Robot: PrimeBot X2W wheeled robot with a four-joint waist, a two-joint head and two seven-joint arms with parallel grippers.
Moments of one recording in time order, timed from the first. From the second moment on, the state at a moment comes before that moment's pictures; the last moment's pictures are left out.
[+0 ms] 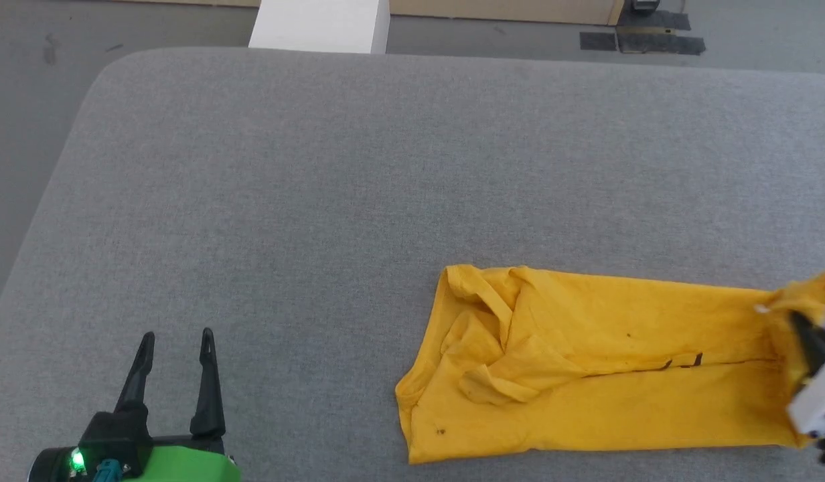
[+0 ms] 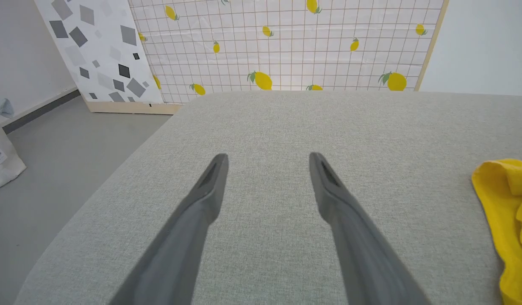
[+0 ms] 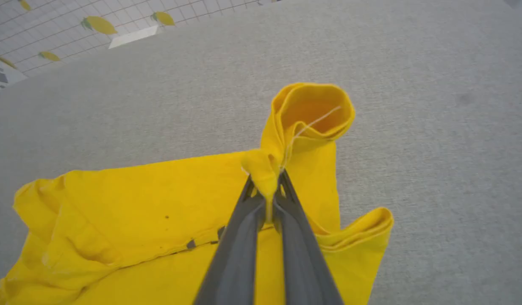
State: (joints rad) left arm 0.13 0.17 0.00 -0.06 -0.15 0.02 -0.26; right arm -0.01 -0.12 -0.39 -0.17 0.37 0.13 0.61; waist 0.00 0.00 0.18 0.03
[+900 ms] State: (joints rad) left arm 0.15 0.12 -0.04 -0.02 -0.15 0.00 -0.26; right arm -0.19 -0.05 0.25 0.03 0.43 0.13 0.62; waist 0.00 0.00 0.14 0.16
